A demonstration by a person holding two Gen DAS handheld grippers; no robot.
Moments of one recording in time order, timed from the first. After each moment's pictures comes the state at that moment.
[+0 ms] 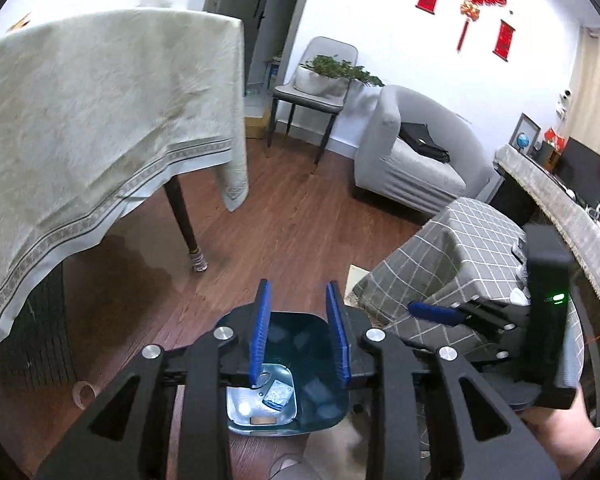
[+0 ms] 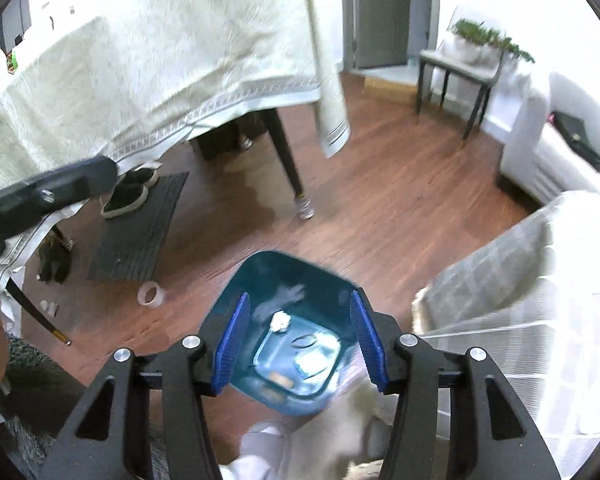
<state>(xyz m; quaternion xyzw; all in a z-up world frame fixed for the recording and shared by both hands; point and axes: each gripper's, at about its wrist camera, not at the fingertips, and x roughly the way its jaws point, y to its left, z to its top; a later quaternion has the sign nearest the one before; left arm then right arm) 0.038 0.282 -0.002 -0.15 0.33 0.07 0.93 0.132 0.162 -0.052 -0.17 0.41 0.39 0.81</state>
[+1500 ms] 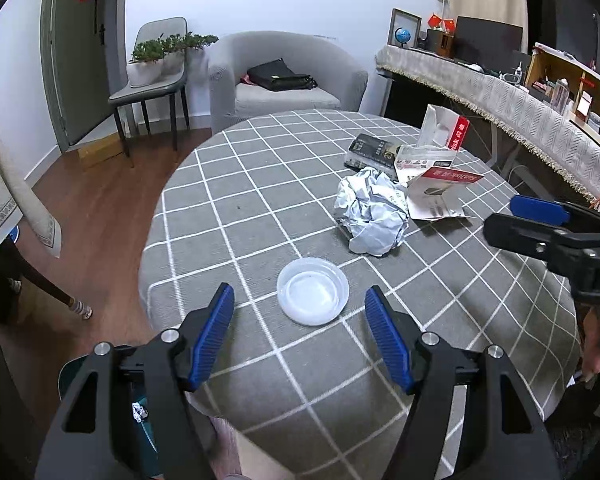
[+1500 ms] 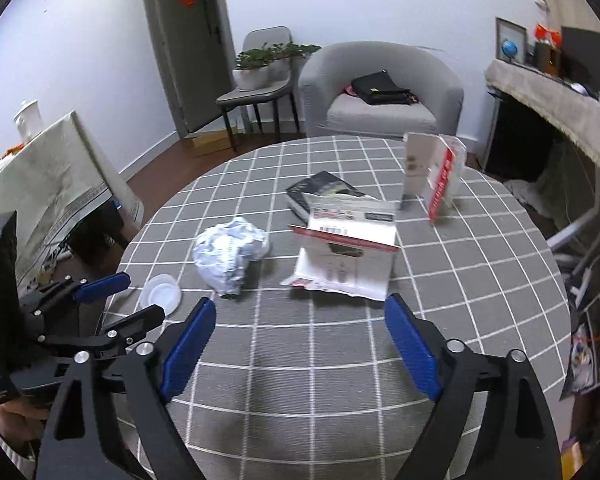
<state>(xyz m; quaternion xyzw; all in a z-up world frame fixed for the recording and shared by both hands) 0.168 0.002 -0.048 -0.01 0.38 -0.11 0.92 0.174 -0.170 0.000 -0.01 0.38 0.16 0.91</state>
